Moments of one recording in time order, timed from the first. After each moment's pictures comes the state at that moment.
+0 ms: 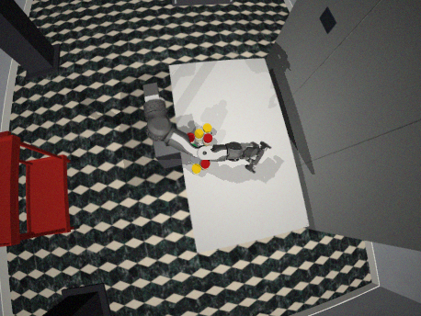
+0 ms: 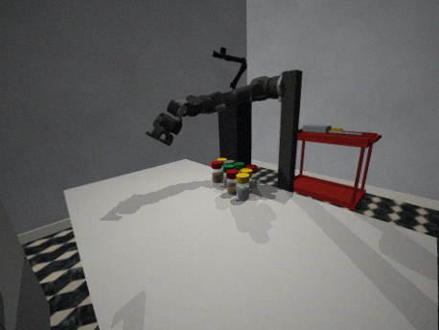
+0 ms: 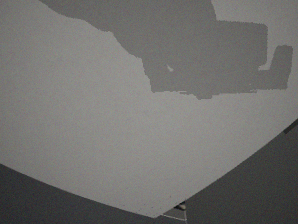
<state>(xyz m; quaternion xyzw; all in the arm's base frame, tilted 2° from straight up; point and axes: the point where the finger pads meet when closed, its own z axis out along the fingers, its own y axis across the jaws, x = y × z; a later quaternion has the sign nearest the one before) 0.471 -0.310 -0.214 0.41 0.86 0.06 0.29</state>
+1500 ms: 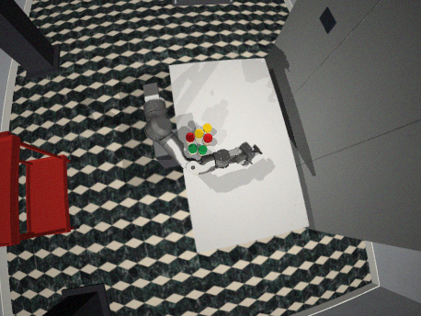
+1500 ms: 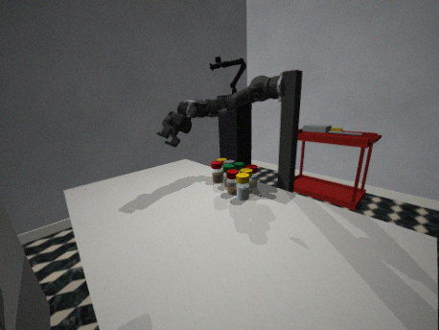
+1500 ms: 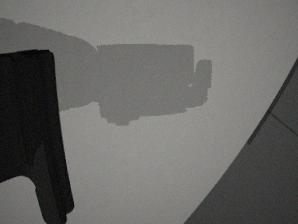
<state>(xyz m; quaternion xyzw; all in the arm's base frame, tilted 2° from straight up) 0.439 -0.288 -0.204 0.48 0.79 0.21 0.31</state>
